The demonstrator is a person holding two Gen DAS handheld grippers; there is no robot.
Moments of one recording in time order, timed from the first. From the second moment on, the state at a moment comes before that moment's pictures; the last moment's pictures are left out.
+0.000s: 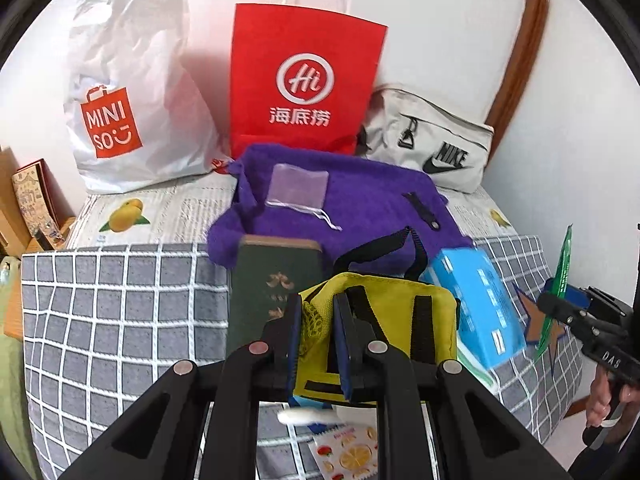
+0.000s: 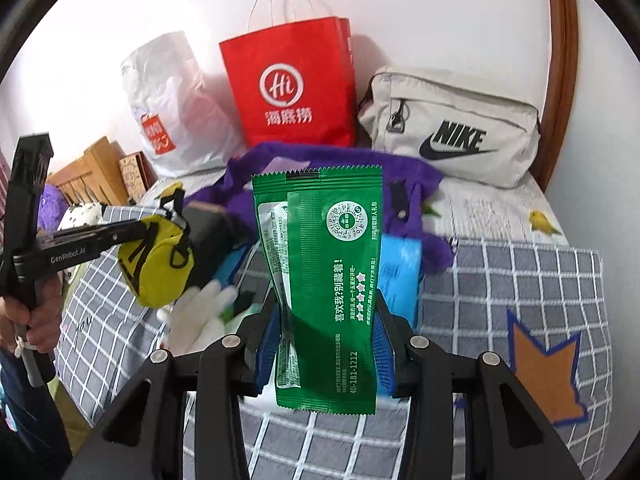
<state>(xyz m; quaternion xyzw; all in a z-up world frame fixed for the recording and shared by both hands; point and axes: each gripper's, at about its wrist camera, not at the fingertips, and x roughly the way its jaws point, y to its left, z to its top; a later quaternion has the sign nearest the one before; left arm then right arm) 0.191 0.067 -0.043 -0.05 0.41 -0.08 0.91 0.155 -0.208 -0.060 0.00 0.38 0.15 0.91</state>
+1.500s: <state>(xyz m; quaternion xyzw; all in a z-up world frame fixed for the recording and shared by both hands) 0.373 0.077 -0.078 -0.04 0.45 -0.04 0.89 0.383 -0.196 -0.117 0.01 0.49 0.15 0.86</state>
